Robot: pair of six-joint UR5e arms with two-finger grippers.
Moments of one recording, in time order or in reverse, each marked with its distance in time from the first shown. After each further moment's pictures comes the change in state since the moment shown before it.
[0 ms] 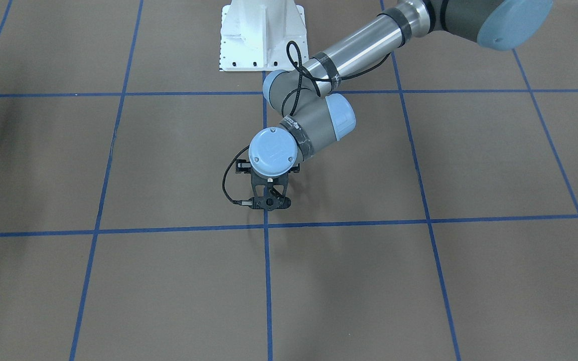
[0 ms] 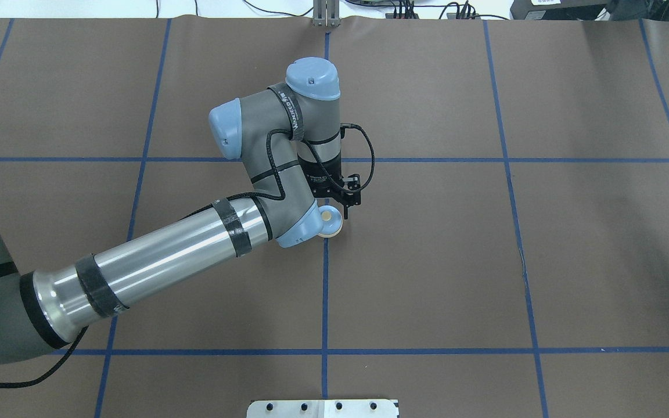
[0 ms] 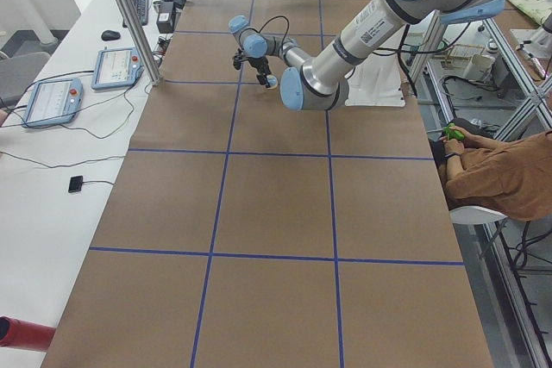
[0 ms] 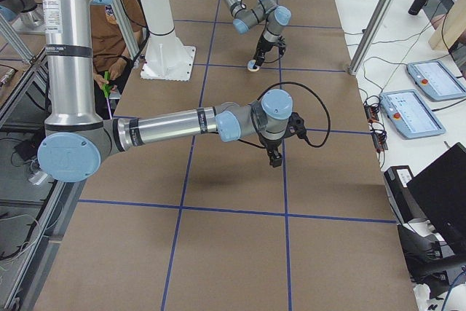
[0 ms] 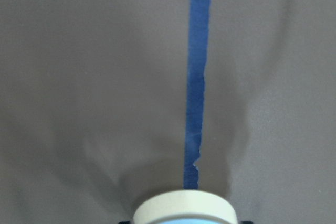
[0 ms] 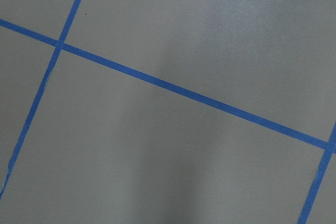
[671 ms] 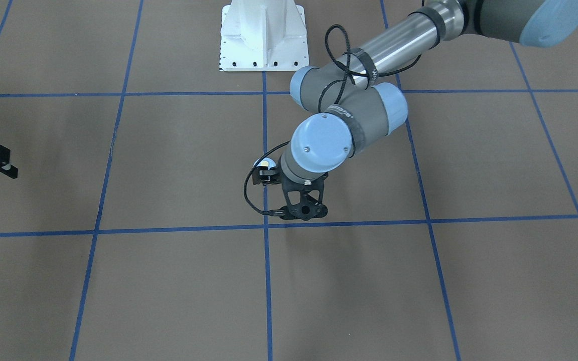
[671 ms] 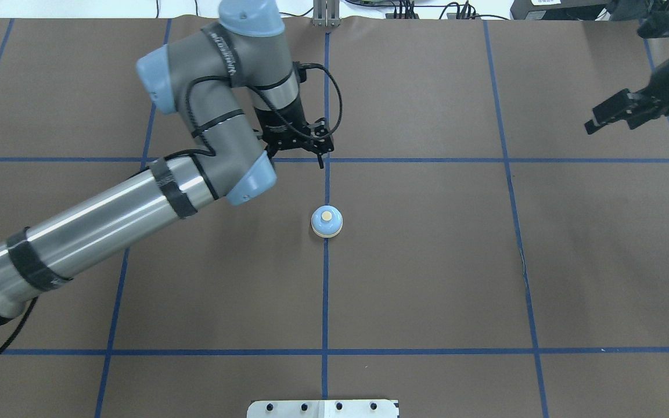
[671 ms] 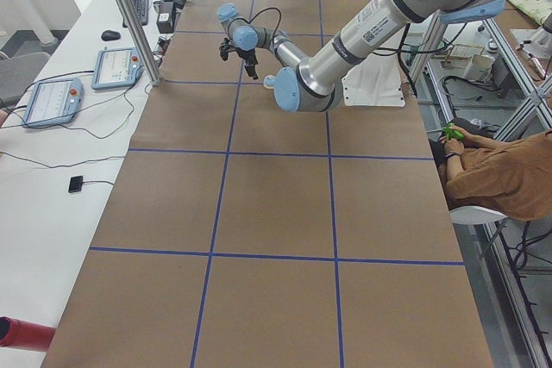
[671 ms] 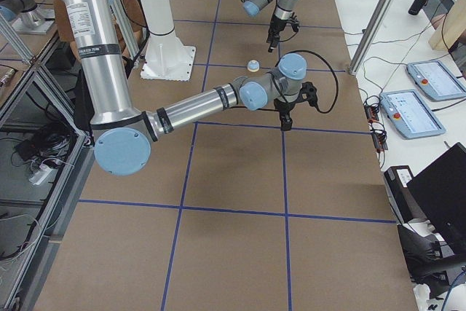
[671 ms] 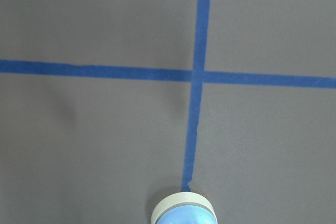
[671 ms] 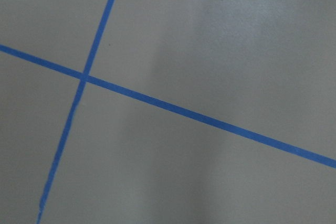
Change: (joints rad) left arm -0.133 0.160 -0.270 0.005 -0.037 -0.033; right arm -0.189 0.225 0.005 0.001 -0.057 0.479
